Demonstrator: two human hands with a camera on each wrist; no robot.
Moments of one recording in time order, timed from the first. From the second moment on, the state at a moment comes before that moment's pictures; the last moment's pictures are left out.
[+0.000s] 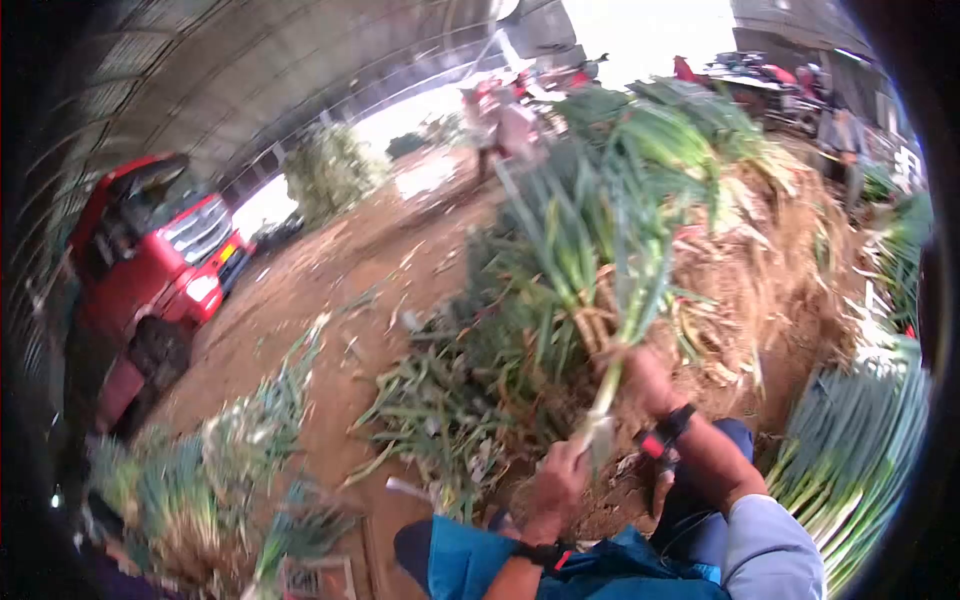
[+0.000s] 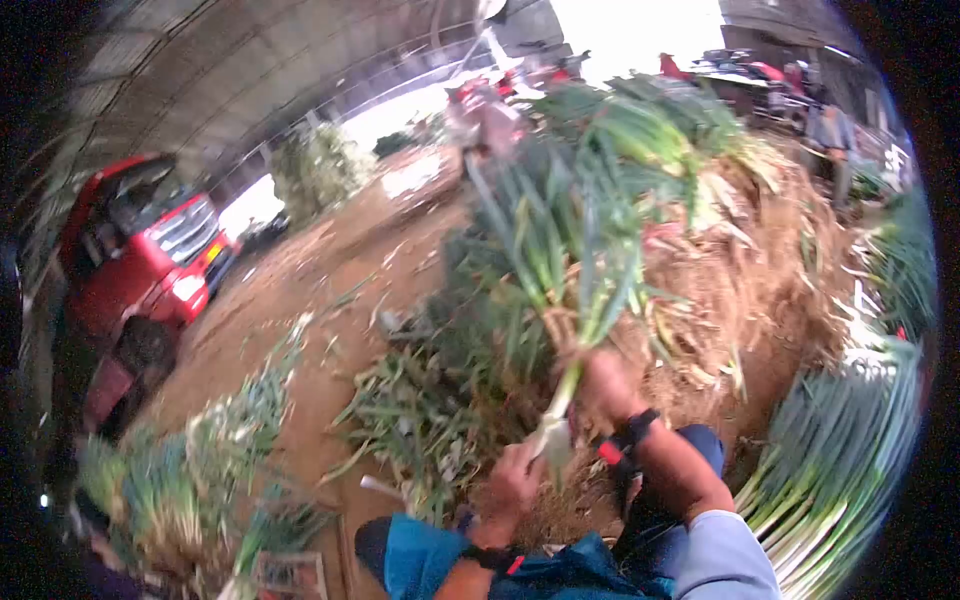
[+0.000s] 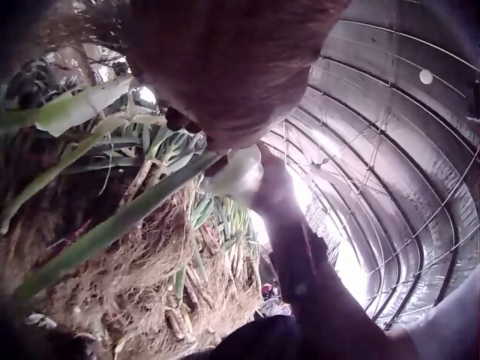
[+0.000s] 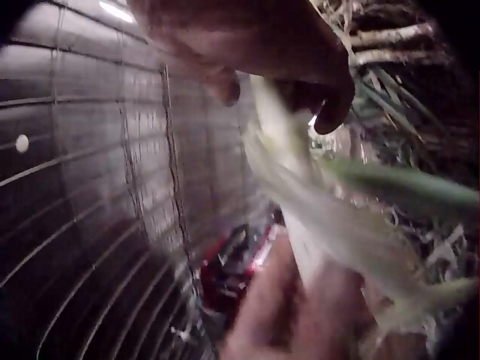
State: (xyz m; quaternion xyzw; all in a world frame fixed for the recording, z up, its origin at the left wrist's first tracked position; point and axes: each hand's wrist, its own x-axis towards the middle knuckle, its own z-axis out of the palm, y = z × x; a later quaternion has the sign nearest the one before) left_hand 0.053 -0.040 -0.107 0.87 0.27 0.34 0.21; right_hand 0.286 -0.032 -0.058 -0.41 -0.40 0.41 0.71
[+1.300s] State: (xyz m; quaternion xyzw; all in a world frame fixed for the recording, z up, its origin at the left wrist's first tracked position) left_hand 0.086 -0.001 -0.062 0.93 0.23 0.28 0.07; right_hand 0.279 -0.013 -0.033 -0.32 -0.20 0.50 0.78
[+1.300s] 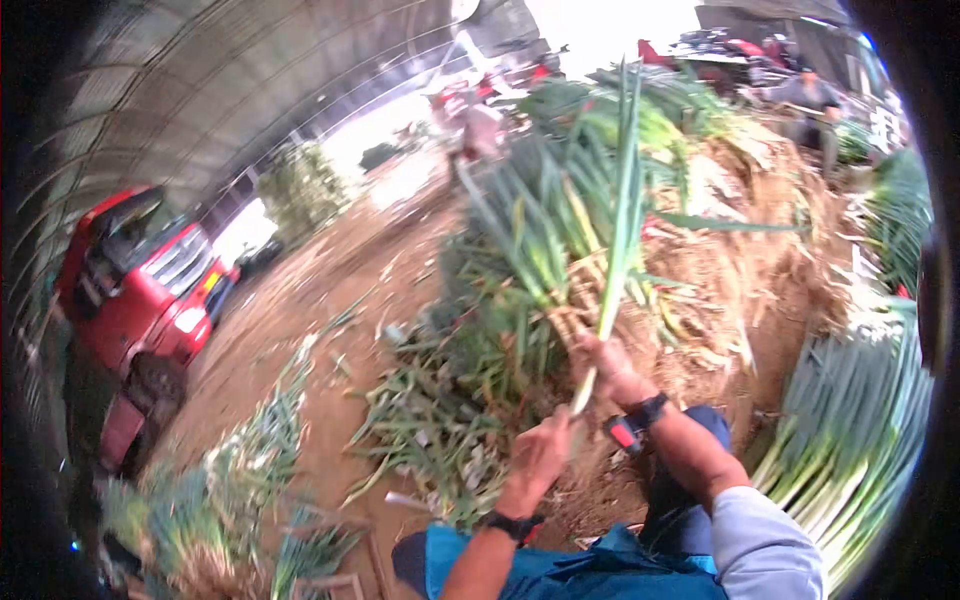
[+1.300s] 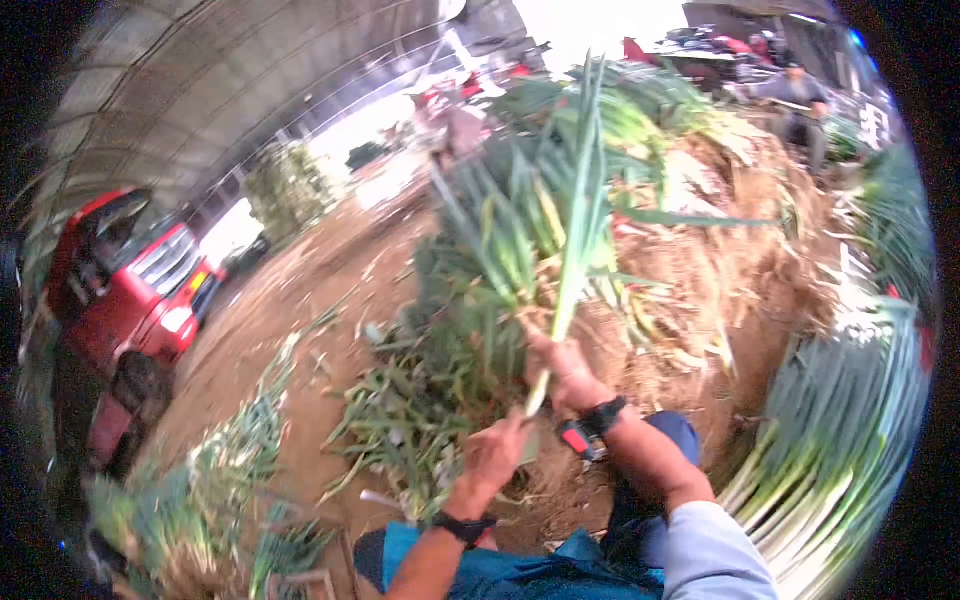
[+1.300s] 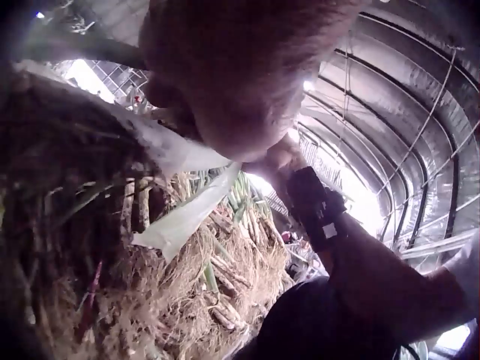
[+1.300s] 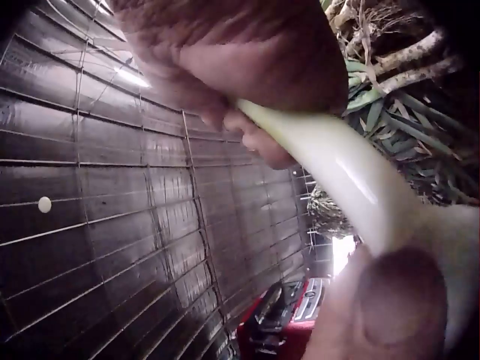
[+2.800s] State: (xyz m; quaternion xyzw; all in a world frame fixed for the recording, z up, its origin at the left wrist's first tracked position) left_hand 0.096 0.005 -0.078 0.95 0.08 0.27 0.14; right_hand 0.321 -0.017 -0.026 -0.22 -0.26 0.54 0.77
